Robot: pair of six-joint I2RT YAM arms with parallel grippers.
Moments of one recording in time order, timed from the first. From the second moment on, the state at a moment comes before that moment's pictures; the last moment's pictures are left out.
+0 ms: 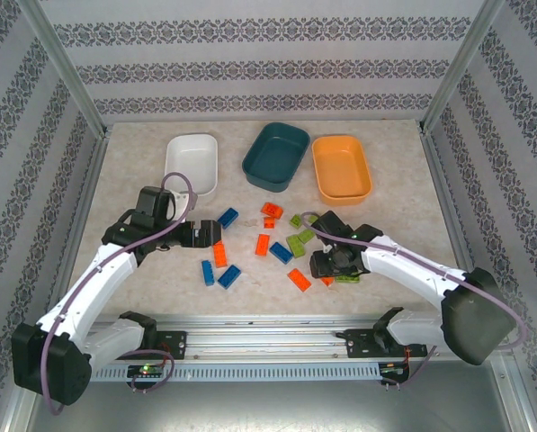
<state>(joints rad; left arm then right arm) -0.25 1.04 0.80 -0.66 0.40 -0.29 0.64 1.27 0.73 -0.81 -0.04 0.51</state>
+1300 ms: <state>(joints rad) -0.25 1.06 0.80 -0.66 0.39 -0.27 0.68 1.44 0.76 -0.76 -0.01 0.53</state>
